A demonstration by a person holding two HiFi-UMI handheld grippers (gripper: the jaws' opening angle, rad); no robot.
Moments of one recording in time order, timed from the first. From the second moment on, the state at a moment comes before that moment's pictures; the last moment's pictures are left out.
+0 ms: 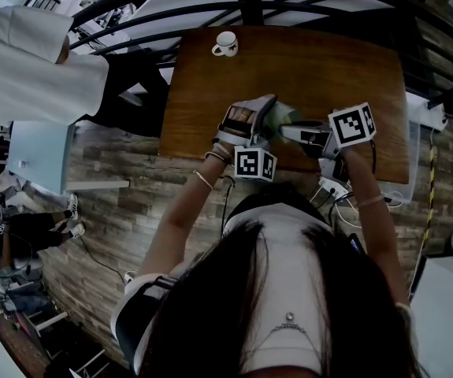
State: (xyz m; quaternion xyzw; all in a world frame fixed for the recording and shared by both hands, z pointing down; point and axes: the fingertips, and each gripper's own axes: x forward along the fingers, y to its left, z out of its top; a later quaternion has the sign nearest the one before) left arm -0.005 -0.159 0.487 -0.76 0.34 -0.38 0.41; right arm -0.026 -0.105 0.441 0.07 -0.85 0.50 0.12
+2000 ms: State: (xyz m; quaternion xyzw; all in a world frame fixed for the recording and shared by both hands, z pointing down) left arm -0.016 -0.166 0.464 -0.76 0.38 -0.34 0.40; right arm -0.032 -0.120 0.415 0.07 -0.82 0.57 -0.03
